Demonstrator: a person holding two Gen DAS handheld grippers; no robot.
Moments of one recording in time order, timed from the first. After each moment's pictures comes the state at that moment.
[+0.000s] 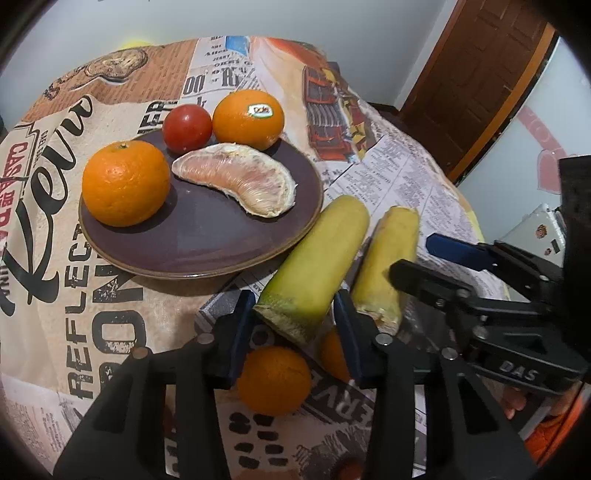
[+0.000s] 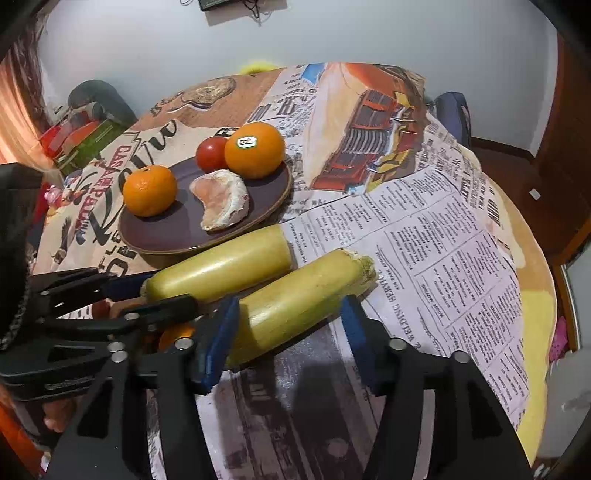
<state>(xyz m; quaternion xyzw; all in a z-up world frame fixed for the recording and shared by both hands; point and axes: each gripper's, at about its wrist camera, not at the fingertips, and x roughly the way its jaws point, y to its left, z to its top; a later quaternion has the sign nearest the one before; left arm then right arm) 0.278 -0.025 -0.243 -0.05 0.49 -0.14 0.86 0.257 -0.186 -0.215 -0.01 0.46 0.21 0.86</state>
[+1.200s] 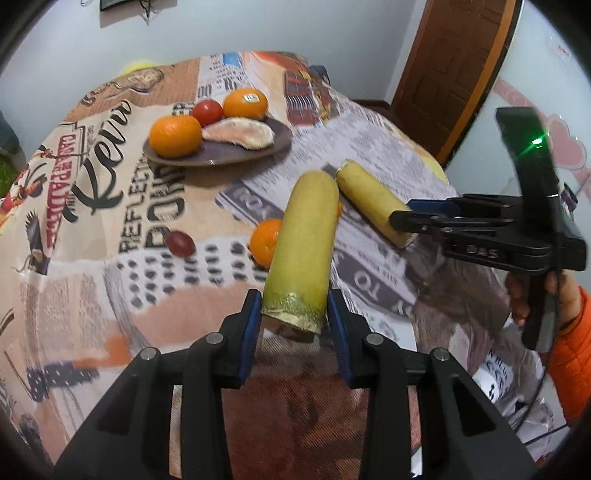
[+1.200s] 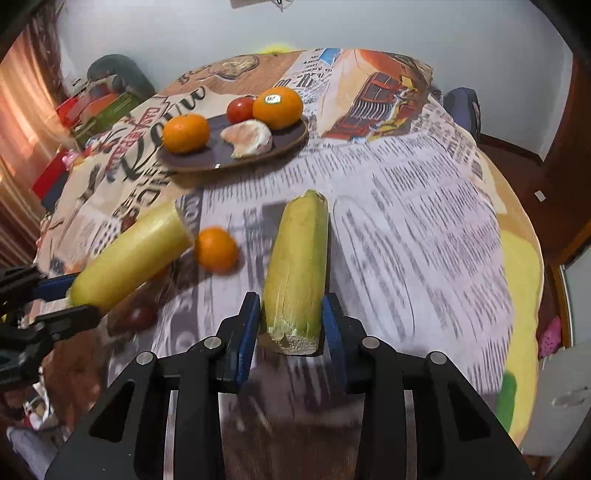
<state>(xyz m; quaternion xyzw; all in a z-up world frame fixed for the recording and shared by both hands) 0.137 -0.028 -0.218 0.00 0.48 -0.13 0.87 0.191 -0.211 -0.212 -0.04 0.48 0.24 0.84</state>
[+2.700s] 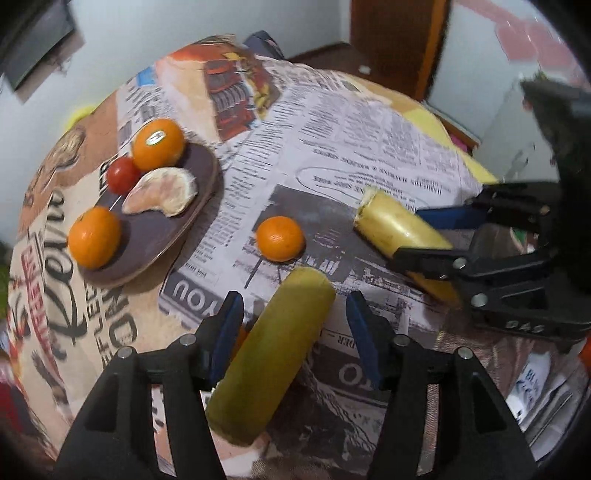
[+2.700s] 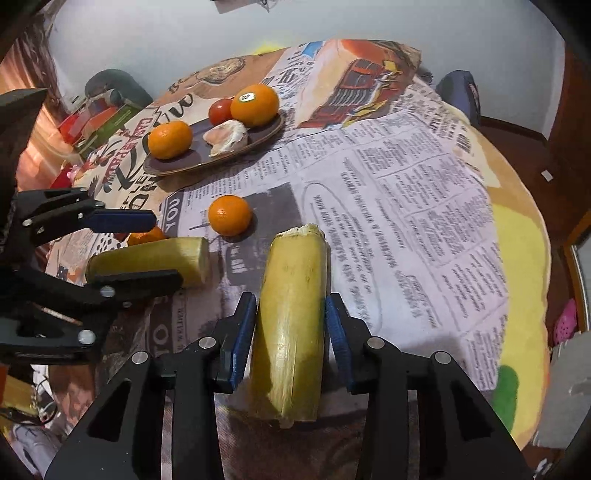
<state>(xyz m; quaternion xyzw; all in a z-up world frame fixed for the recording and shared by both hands) 0.231 -0.115 -0.227 0.19 0.52 -0.18 0.81 0.201 -0.242 -0.224 0.00 0.48 0.25 0.84</state>
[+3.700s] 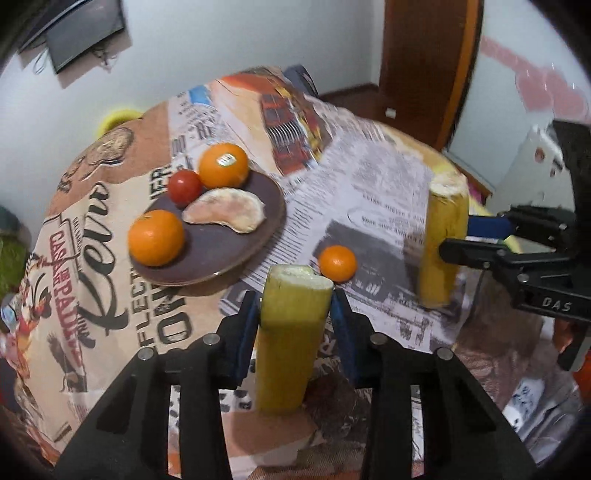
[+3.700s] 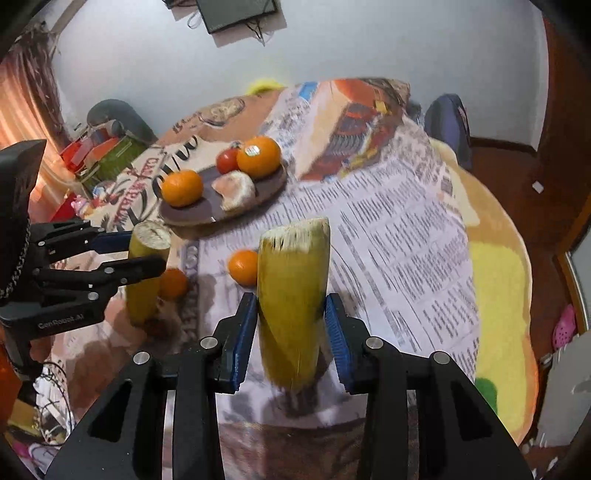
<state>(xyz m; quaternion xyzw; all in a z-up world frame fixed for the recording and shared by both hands) 0.220 -0.056 -0.180 0.11 0.46 -0.14 0.87 0.198 -0.240 -0.179 0.02 0.43 0.24 0.87</state>
